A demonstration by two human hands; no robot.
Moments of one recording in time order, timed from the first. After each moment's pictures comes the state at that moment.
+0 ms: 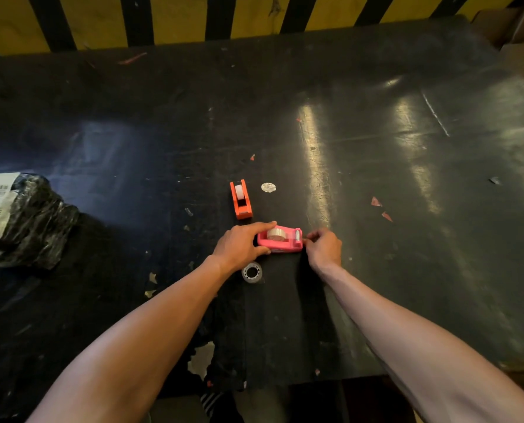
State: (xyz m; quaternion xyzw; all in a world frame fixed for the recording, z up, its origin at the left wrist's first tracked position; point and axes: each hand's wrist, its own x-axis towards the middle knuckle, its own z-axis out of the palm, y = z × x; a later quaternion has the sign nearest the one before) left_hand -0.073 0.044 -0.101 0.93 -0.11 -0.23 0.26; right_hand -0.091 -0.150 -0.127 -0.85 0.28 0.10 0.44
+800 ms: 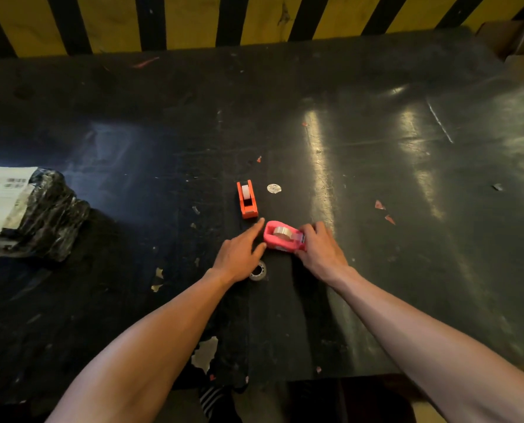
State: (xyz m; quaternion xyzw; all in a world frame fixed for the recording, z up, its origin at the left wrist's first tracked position) left_hand -0.098 0.052 -0.116 0.94 -0.06 -0.19 0.27; right_hand -0.099 -0.155 -0.114 -0.97 -0.03 0.14 0.22
